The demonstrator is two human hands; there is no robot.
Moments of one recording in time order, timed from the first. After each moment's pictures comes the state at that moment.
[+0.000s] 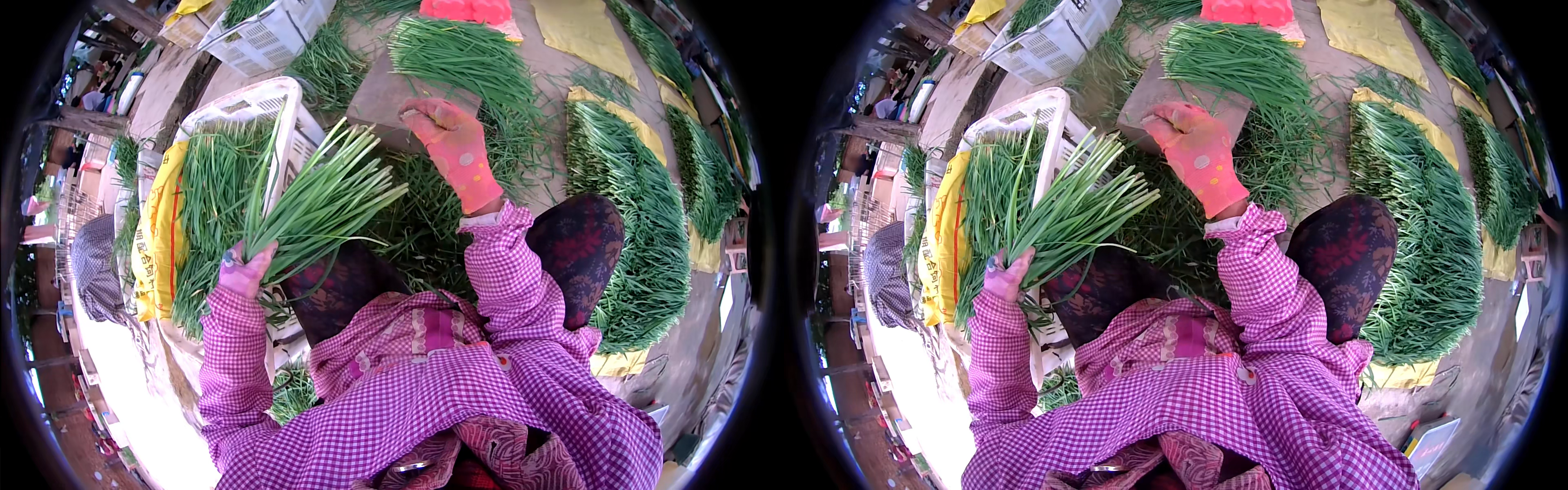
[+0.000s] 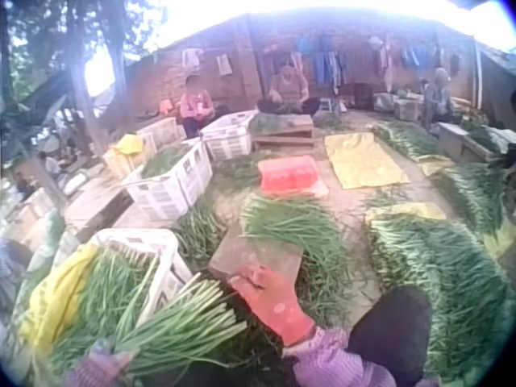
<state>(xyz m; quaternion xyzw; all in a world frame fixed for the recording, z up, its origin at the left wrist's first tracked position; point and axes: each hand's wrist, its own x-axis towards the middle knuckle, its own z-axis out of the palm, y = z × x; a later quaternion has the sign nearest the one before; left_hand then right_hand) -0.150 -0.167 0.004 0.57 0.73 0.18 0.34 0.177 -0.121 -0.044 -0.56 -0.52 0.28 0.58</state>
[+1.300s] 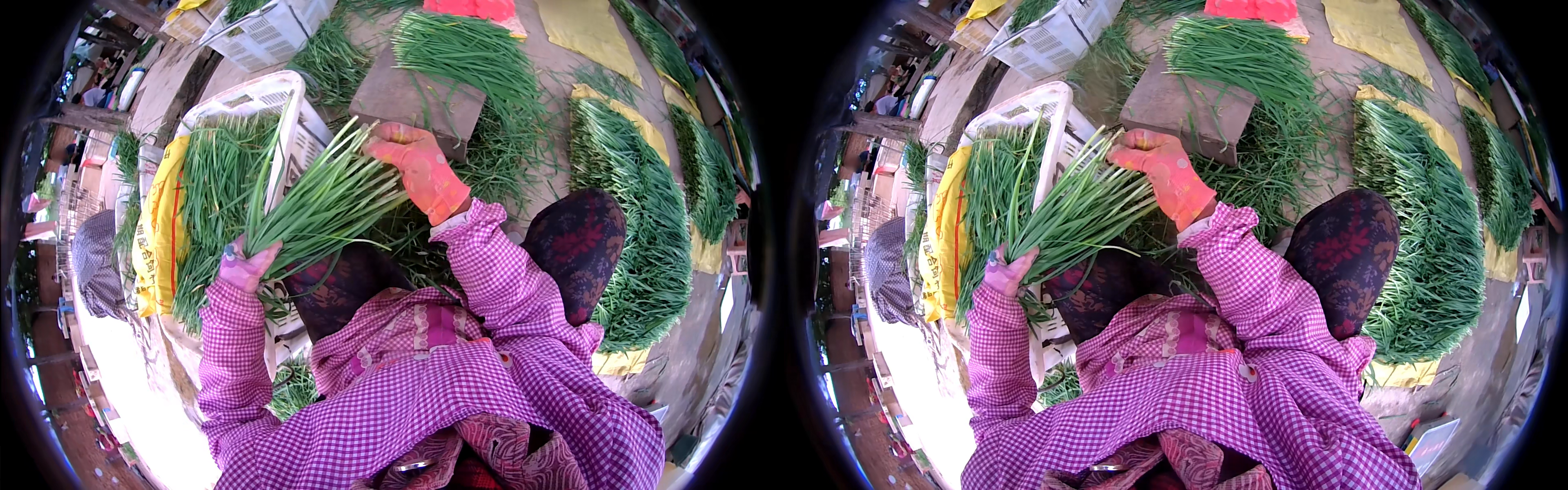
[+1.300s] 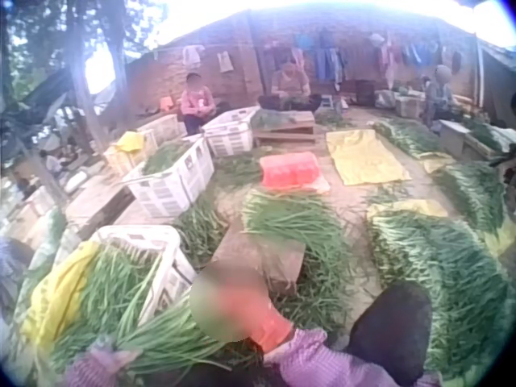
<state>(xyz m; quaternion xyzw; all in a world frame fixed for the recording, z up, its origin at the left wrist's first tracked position) -0.151 -0.161 0.003 0.65 0.68 0.12 0.30 0.134 -0.127 -0.053 -0.31 -0.30 0.66 0.61</state>
